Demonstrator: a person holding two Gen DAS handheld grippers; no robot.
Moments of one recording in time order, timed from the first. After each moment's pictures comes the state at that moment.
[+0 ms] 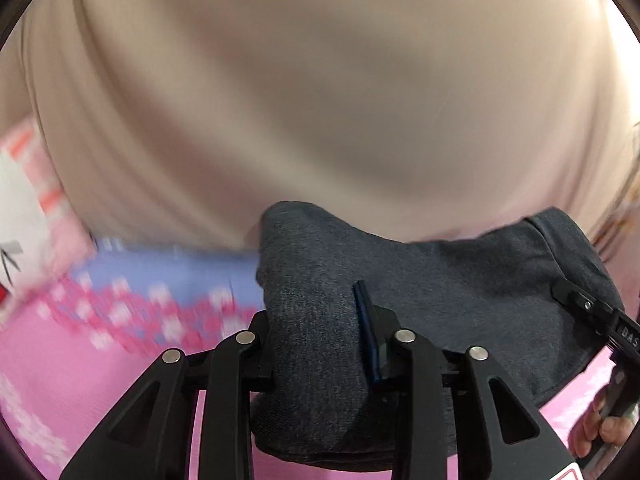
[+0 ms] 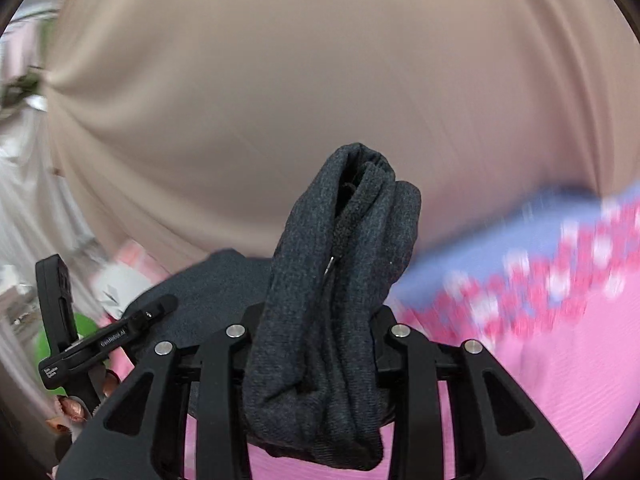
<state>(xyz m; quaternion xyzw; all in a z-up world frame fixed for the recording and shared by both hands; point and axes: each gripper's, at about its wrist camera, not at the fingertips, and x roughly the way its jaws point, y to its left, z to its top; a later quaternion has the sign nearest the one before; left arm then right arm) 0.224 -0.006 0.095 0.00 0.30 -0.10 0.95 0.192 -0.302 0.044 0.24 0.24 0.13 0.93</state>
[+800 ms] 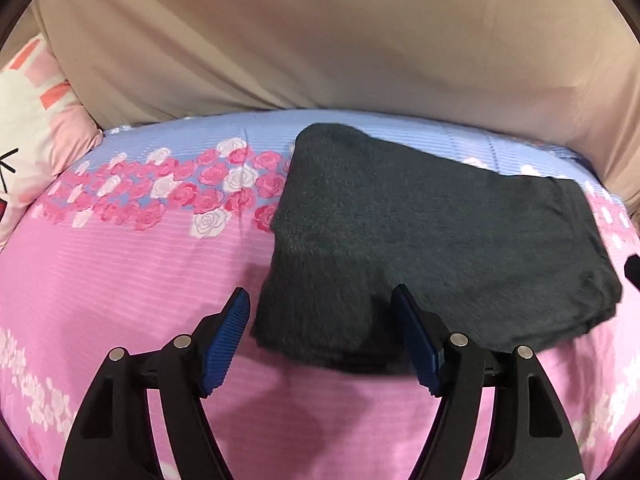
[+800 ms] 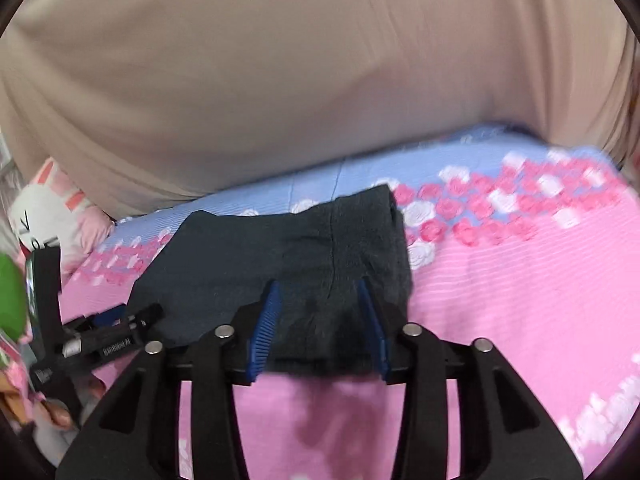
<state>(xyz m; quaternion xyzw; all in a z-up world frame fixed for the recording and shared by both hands) 0.214 -0.008 -0.008 0.02 0.42 -0.03 0.91 0.163 -0.261 -0.006 0.11 0.29 0.01 0.95</state>
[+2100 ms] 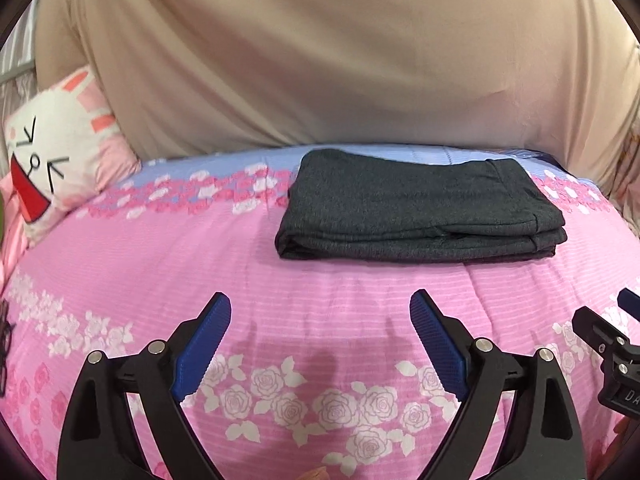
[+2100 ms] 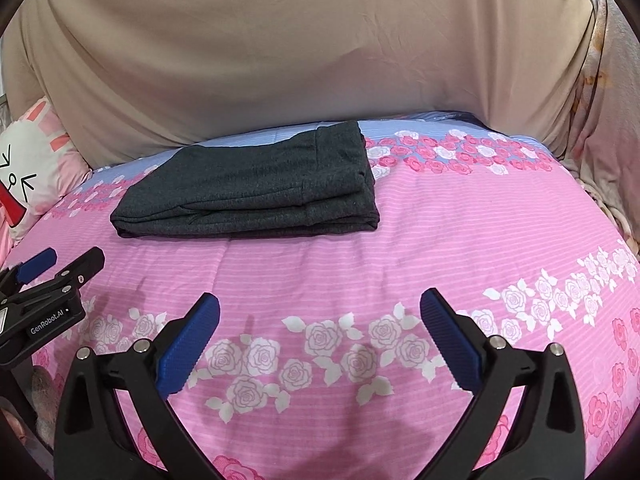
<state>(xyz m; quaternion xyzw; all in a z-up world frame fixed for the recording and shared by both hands) 0.090 -0.004 -0.003 0.03 0.32 -0.02 0.95 0.068 -0.223 -0.018 0.06 0.31 -0.04 0.95</state>
